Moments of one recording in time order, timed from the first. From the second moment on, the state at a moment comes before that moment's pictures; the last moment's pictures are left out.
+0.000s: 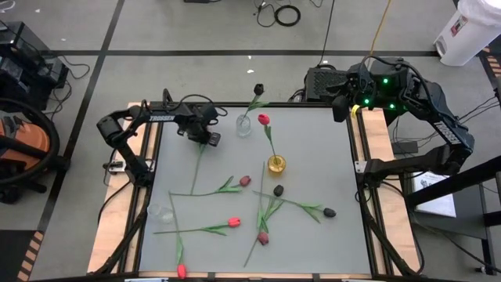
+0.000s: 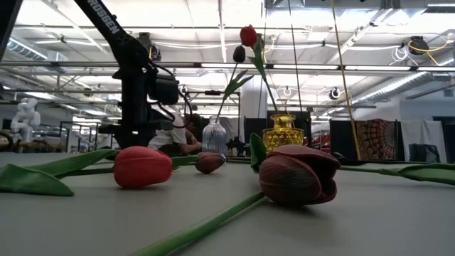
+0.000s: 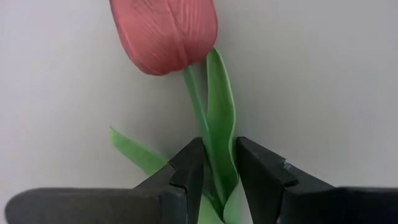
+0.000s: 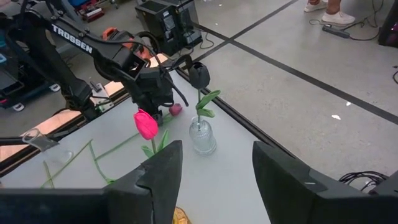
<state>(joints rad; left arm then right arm) 0.67 1.70 0.93 -0.69 0.04 -0.54 -0.46 1.12 1.70 -1.05 0.05 0.30</state>
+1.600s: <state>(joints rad) 0.65 1.41 0.93 -0.77 0.08 -0.48 -0.46 1.12 1.70 -1.11 0.05 0.30</state>
